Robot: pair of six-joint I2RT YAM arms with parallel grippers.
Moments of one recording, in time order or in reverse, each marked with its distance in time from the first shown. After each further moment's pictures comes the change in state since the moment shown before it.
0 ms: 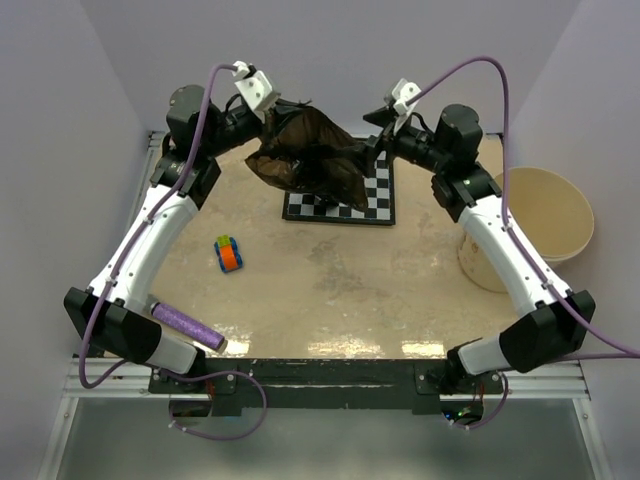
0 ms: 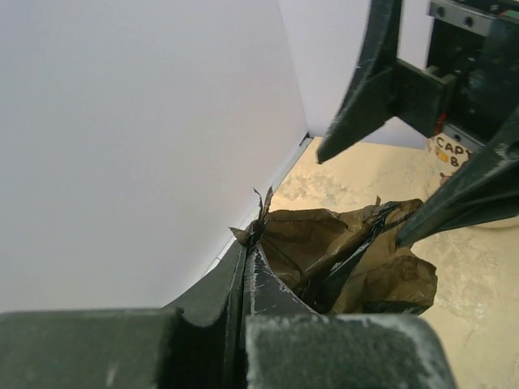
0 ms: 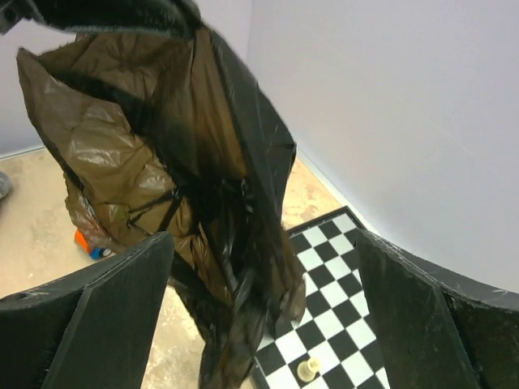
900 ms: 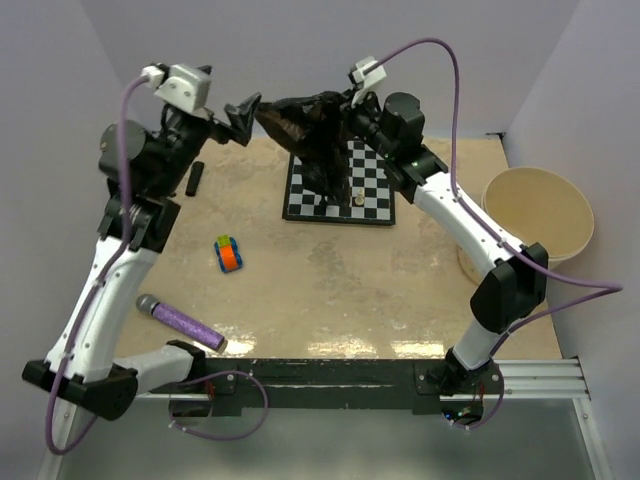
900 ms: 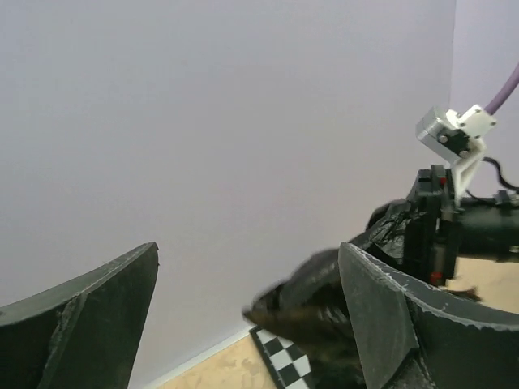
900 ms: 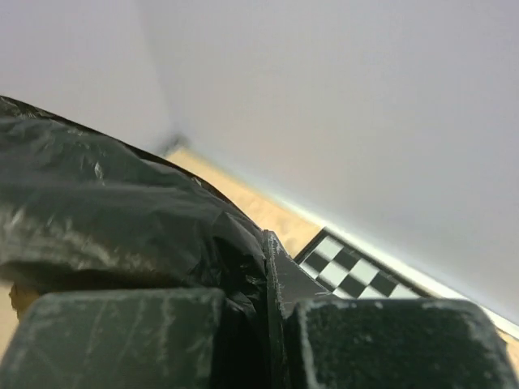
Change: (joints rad) left arm -0.002 -0.269 -0.080 0.015 -0.454 -0.035; right arm 0.167 0.282 0.210 0.108 0.417 0.167
